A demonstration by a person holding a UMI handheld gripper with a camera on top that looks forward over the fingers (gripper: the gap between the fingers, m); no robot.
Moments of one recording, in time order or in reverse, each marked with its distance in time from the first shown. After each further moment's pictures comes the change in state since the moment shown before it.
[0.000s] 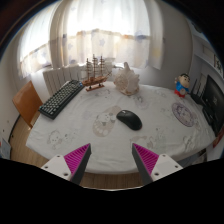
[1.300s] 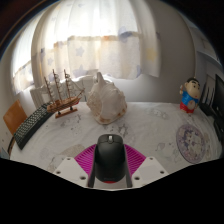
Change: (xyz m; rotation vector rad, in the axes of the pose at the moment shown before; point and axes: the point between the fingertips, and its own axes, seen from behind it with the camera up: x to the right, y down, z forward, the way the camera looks) arm 0.139 -0.132 0.193 0.158 -0.061 0.042
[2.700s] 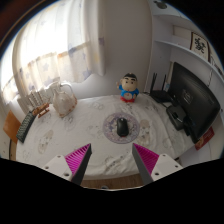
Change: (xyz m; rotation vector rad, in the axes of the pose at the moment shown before) arm 0.254 -0.017 -0.275 -0.174 0.196 0.117
